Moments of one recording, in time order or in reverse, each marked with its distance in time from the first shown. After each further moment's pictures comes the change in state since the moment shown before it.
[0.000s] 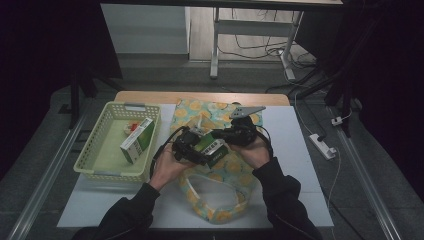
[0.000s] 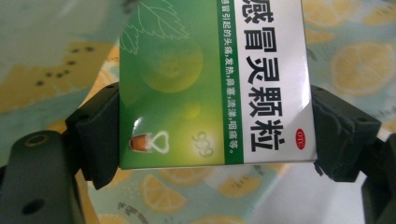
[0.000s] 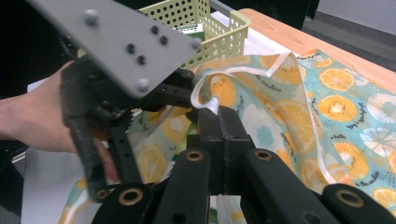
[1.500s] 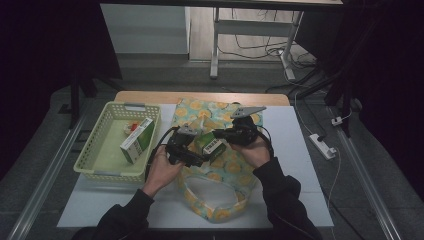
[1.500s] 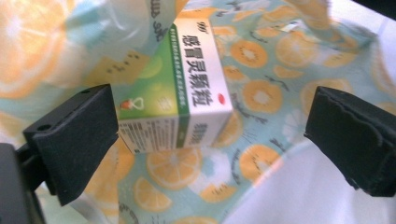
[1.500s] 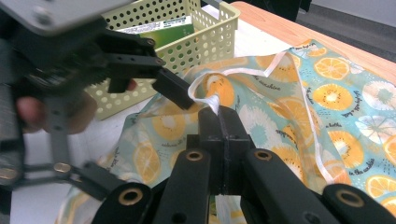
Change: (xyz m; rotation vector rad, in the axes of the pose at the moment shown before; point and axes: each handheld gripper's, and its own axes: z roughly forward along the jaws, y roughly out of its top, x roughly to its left) left arm -0.005 -0.016 -0.030 -0.150 -0.037 -0.038; right arm -0.009 -0.006 0.003 0.014 -0.017 0.027
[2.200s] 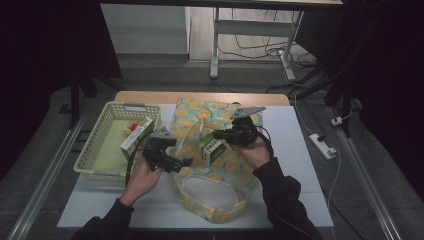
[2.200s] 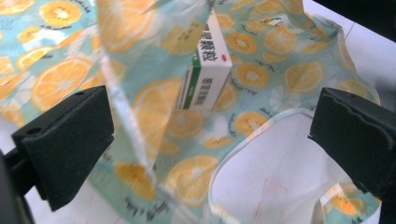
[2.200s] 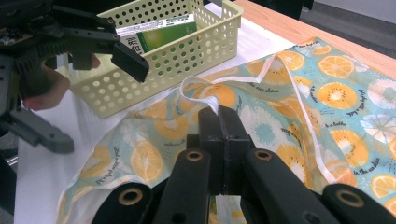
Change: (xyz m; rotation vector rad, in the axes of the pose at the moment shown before) left arm 0.016 -0.035 -0.048 -0.047 -0.031 -0.047; right arm 0.001 0.000 0.001 0.005 0.010 0.001
